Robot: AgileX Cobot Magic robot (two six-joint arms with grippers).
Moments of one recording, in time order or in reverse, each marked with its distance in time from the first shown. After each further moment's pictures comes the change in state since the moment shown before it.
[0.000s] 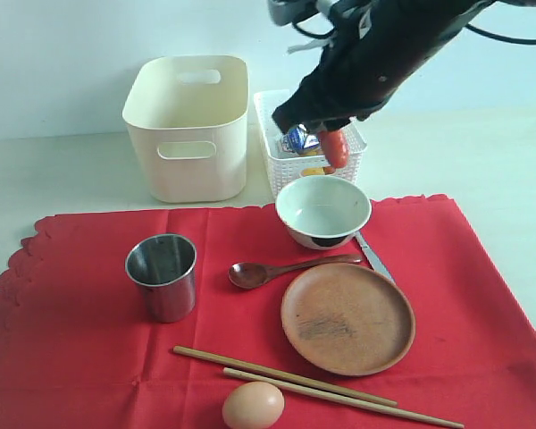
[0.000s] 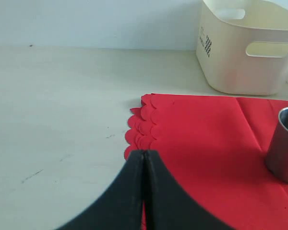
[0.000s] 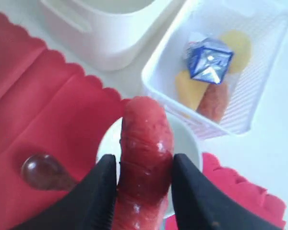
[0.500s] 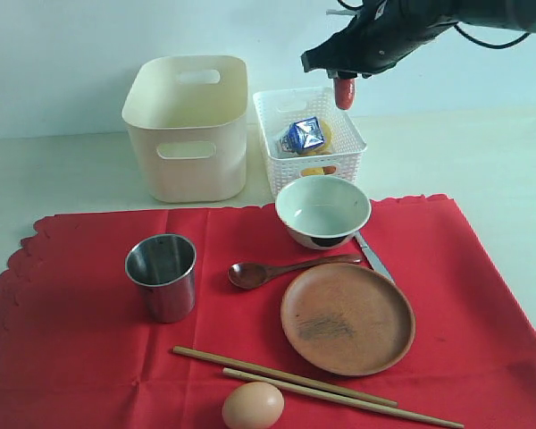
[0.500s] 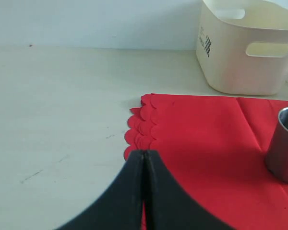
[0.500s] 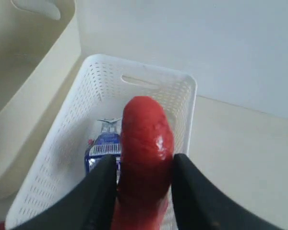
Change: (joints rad) left arm 0.000 0.000 0.000 0.000 0.000 0.000; right arm -0.220 0.387 -0.360 0.100 -0.233 -0.003
